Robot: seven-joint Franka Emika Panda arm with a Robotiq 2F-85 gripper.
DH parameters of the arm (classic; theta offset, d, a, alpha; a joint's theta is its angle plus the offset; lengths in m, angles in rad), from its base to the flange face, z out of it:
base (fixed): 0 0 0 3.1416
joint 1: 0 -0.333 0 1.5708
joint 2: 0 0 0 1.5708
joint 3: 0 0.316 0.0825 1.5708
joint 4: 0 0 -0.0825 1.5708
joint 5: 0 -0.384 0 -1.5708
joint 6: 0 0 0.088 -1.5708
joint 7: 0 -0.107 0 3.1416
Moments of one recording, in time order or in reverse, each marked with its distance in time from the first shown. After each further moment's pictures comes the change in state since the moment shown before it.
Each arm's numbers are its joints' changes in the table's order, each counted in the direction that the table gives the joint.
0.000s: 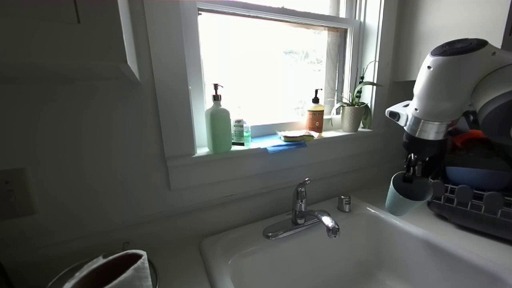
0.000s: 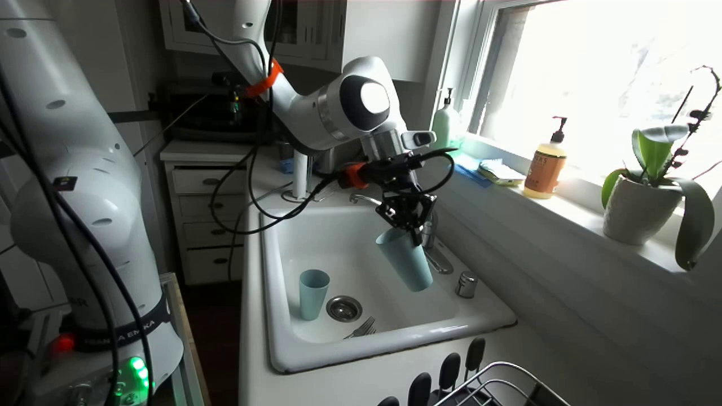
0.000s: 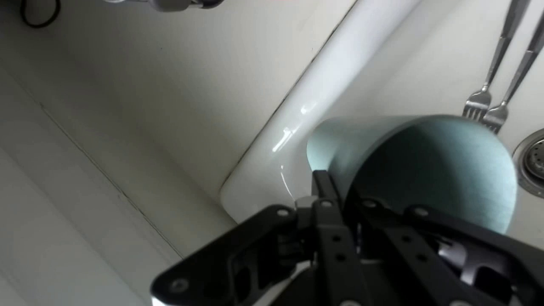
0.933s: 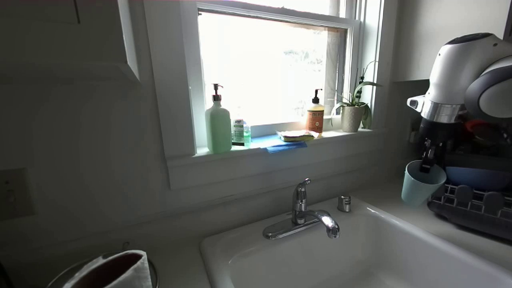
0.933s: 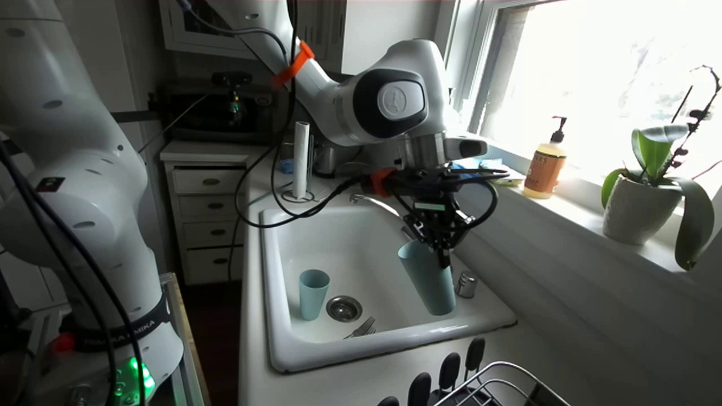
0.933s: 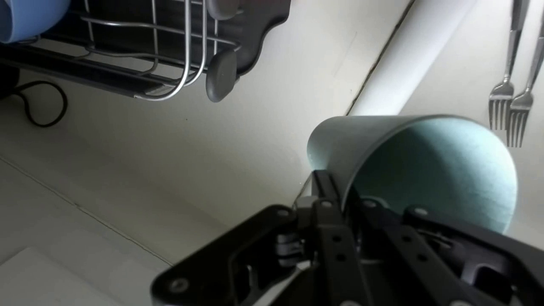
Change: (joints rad) arm 0.115 0.022 -0.089 0.069 -0.242 -0.010 0.176
